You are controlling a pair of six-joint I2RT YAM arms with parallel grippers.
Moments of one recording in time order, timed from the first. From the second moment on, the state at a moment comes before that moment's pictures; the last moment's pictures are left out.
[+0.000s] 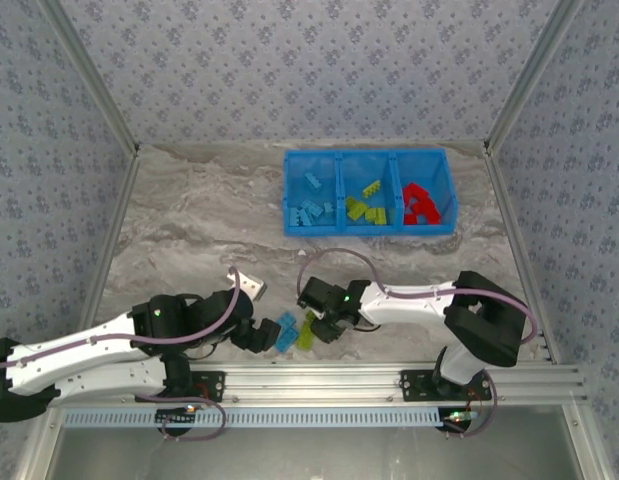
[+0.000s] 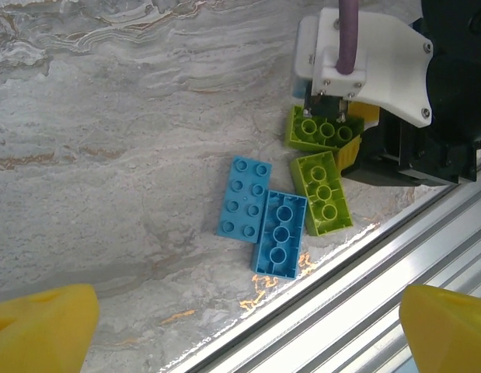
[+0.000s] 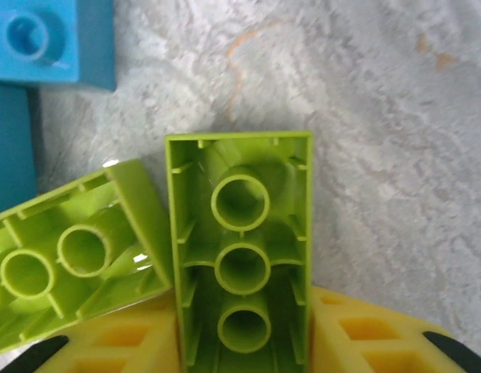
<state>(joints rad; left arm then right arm) -1.28 0.79 0.81 -0.98 -0.28 -0.68 1.11 1.58 0.83 -0.52 0.06 0.21</state>
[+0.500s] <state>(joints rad) -1.28 0.79 0.81 -0.88 -0.37 -0.74 0.90 1.11 0.77 -0.50 0.18 0.27</state>
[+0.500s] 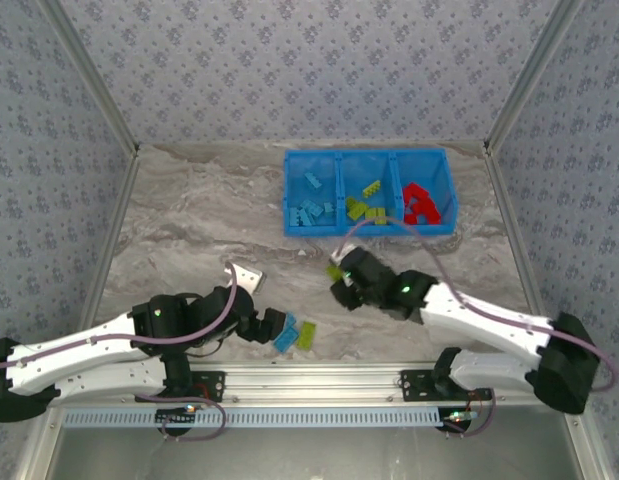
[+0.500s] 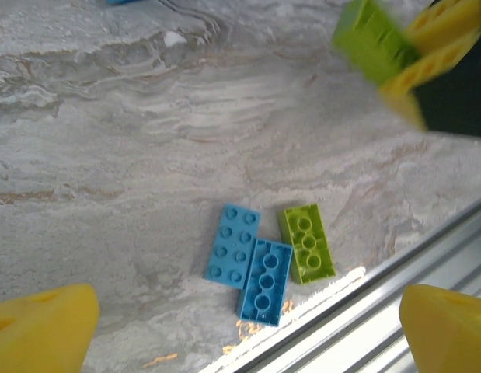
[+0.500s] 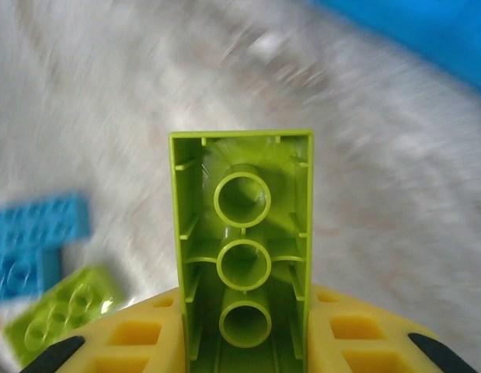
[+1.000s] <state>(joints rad) -1.28 0.77 0.72 -0.92 -0.46 -0.99 0.43 1.67 1.21 -0.38 0.14 0.30</state>
